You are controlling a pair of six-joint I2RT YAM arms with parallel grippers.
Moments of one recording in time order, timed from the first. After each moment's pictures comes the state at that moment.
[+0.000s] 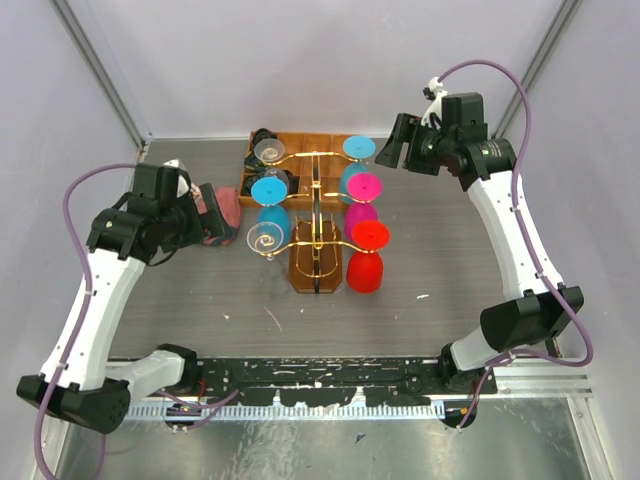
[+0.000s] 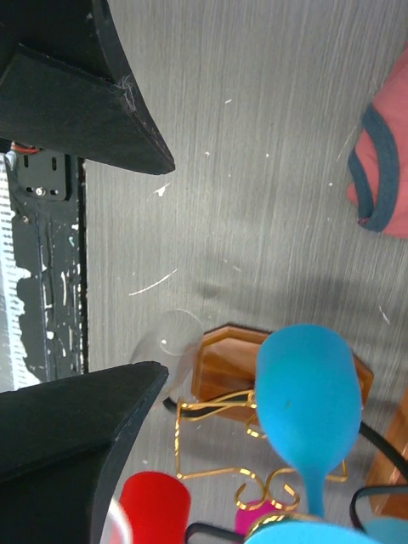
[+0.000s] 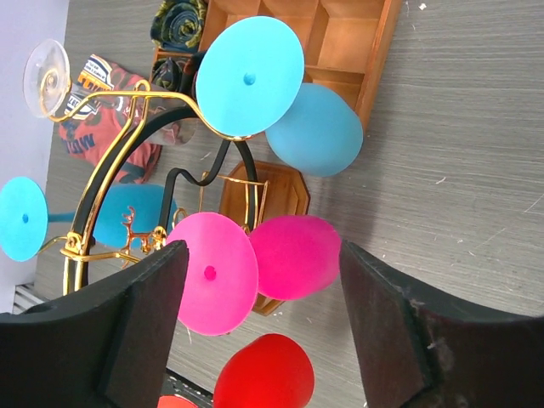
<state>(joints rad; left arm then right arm) -0.28 1.09 1.38 -1.12 -0.03 -0.52 0.20 1.52 1.76 -0.85 -0.29 0.36</state>
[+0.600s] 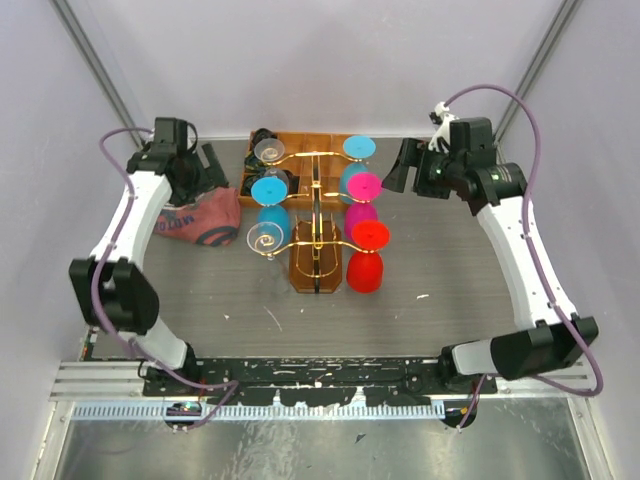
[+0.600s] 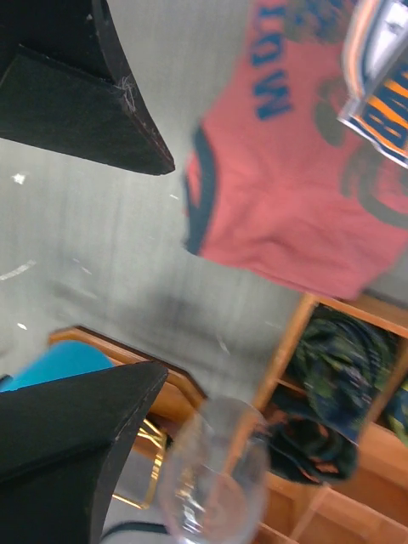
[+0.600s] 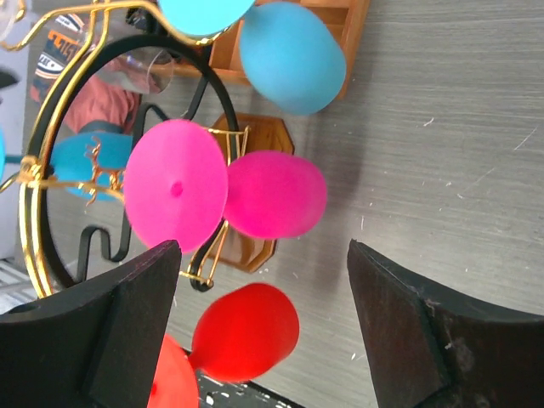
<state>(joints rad) -0.08 1.59 1.53 -0.86 -0.01 -0.47 0.19 1.39 1.58 -0.87 -0.28 0.32</state>
